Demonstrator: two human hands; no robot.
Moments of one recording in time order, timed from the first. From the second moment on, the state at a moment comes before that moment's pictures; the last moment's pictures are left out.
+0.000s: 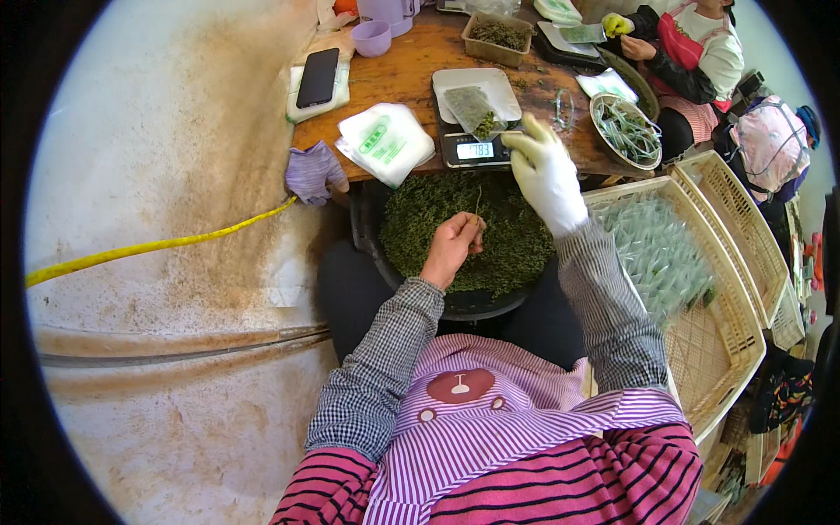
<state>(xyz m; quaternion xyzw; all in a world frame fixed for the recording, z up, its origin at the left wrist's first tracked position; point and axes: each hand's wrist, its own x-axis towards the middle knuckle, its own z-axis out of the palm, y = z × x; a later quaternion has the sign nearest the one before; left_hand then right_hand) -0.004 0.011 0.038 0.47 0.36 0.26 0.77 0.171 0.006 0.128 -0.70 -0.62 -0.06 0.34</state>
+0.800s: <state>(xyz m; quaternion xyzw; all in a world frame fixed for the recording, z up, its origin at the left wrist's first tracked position) -0.018 -0.007 0.042 0.85 0.33 0.26 0.33 0.166 -0.081 0.062 -0.63 -0.38 0.56 0.38</state>
